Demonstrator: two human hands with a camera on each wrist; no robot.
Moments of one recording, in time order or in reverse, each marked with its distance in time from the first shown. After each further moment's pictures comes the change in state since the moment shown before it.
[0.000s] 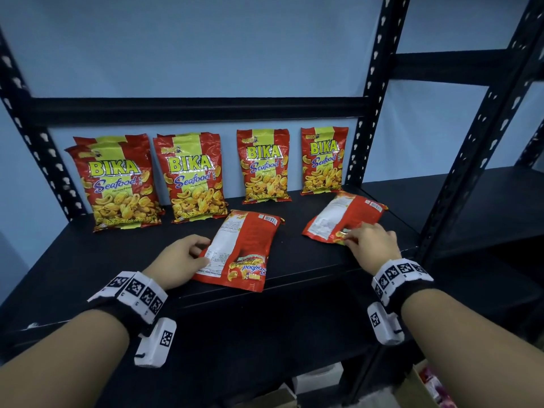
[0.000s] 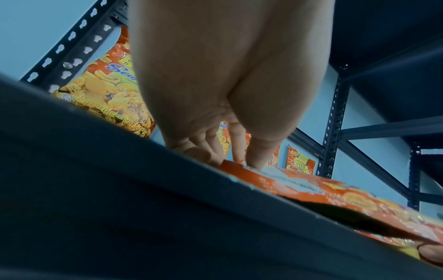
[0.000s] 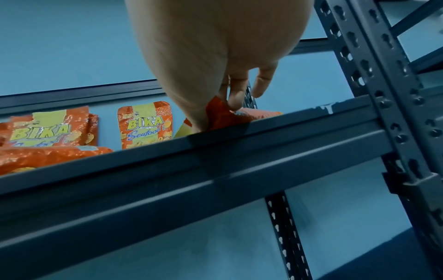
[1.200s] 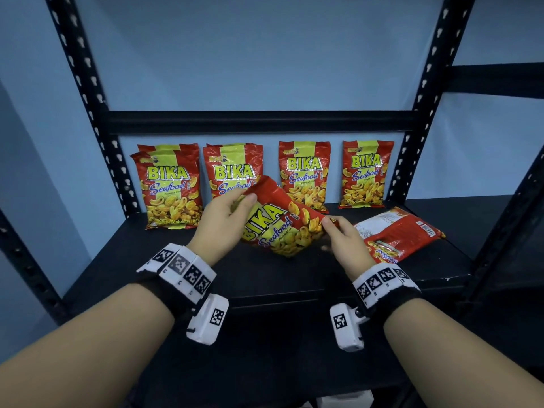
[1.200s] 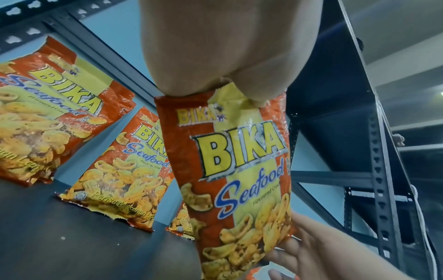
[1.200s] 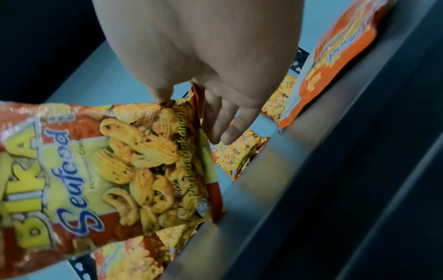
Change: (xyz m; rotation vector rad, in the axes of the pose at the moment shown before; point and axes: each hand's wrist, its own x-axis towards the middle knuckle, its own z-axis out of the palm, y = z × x) left_hand -0.023 0.084 -0.042 -0.400 0.422 0.321; right_hand 0.023 -0.132 0.007 1.338 -0.097 0.024
